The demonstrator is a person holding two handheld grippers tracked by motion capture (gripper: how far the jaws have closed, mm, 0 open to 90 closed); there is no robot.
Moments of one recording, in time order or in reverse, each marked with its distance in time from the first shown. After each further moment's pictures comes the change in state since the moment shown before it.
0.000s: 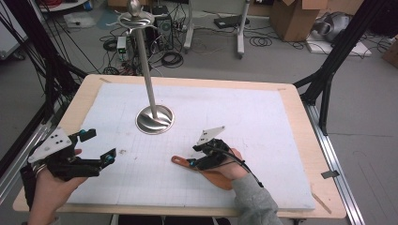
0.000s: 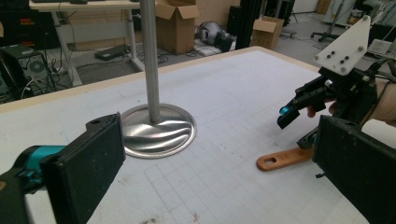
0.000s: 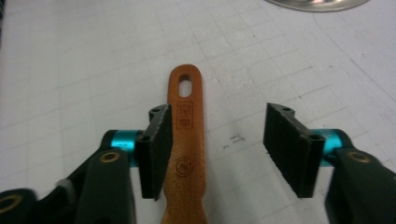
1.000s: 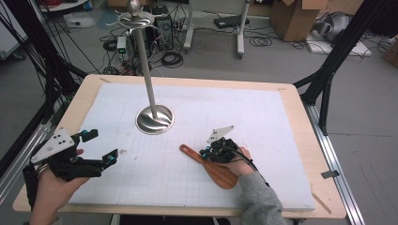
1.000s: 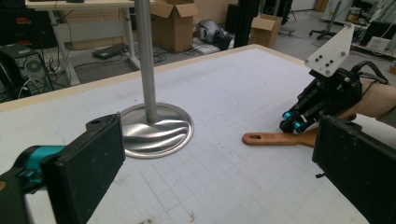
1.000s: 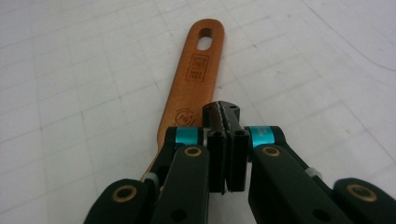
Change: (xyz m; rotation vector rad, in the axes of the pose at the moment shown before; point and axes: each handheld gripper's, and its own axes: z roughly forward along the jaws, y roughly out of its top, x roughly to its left) left arm -0.003 0.000 0.001 0.005 -0.004 0.007; right arm -0.025 -0.026 -0.002 0.045 -0.042 0.021
